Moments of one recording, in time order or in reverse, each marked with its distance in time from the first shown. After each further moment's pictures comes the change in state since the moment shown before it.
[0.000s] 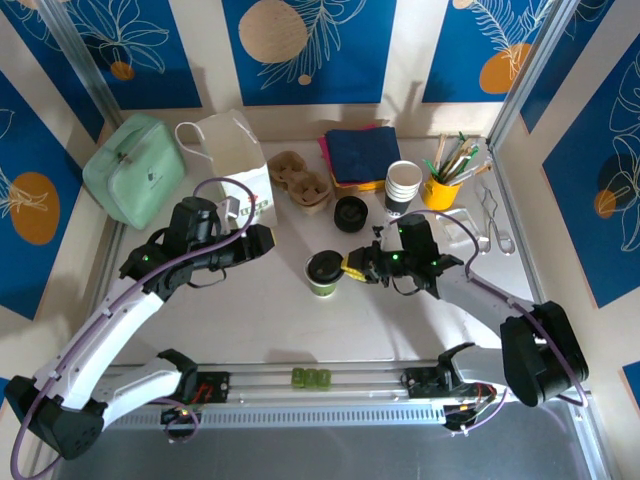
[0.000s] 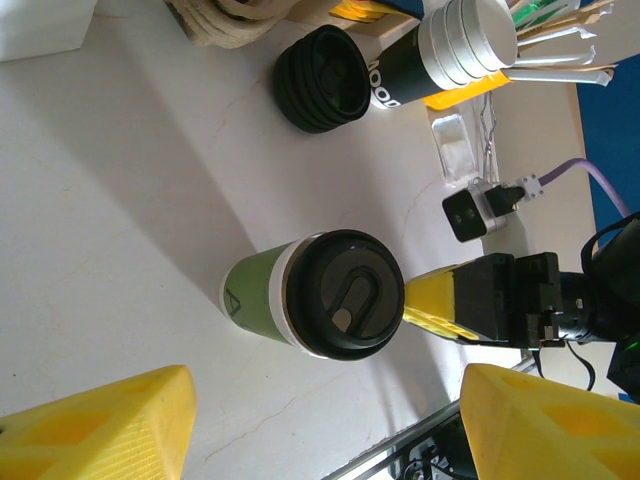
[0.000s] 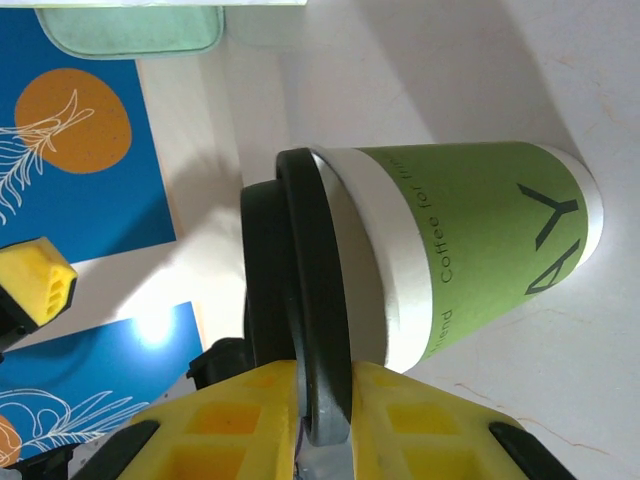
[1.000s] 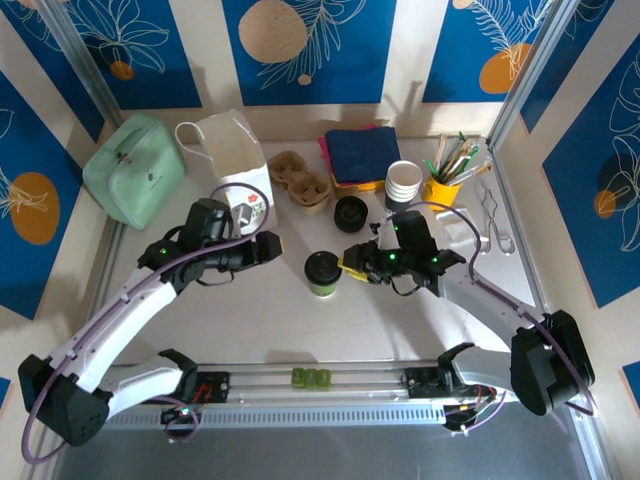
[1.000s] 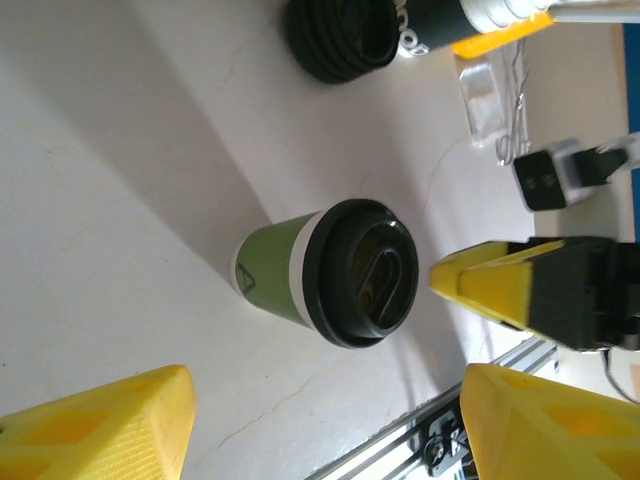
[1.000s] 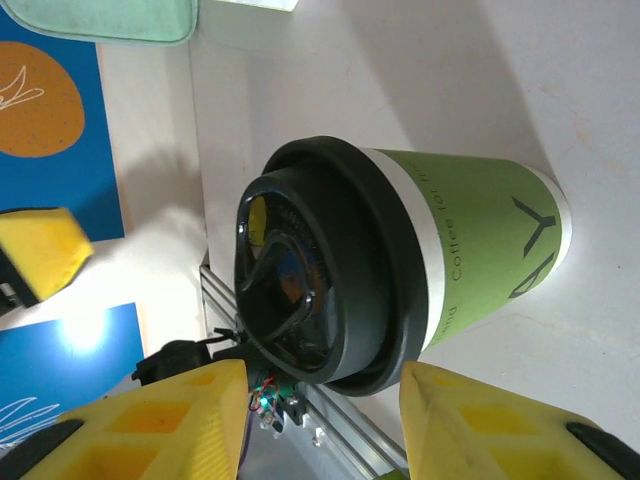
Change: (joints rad) left arm 0.000 0.086 -0.062 0.045 0.070 0.039; right arm 0.052 -0.058 0.085 -0.187 0.121 -0.134
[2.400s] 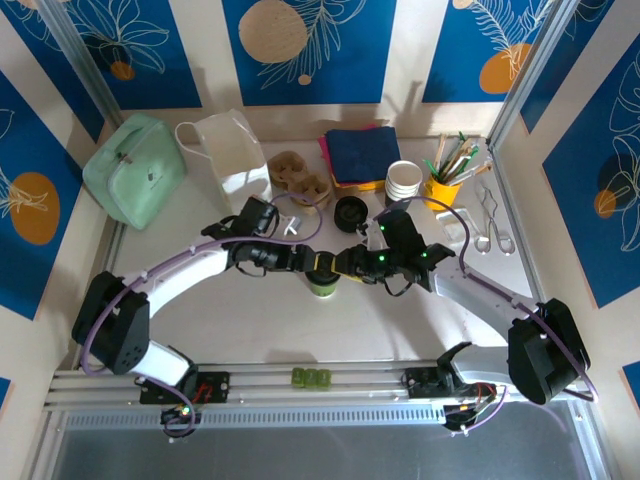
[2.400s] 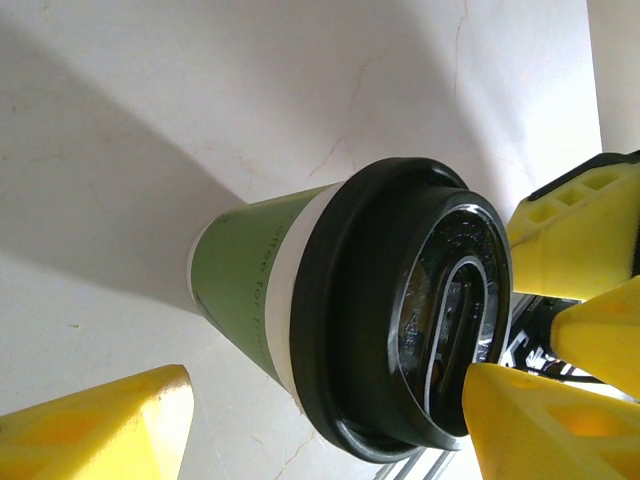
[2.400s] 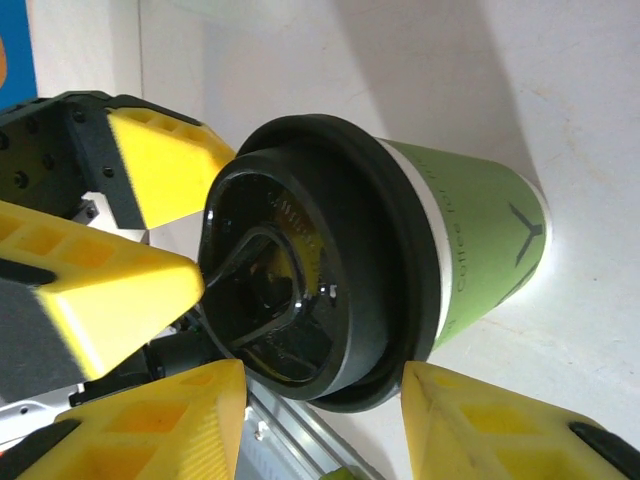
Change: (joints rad) left arm -0.080 0.408 0.028 0.195 0.173 0.261; right arm 0.078 0.062 0.072 -0.098 0.105 -0.127
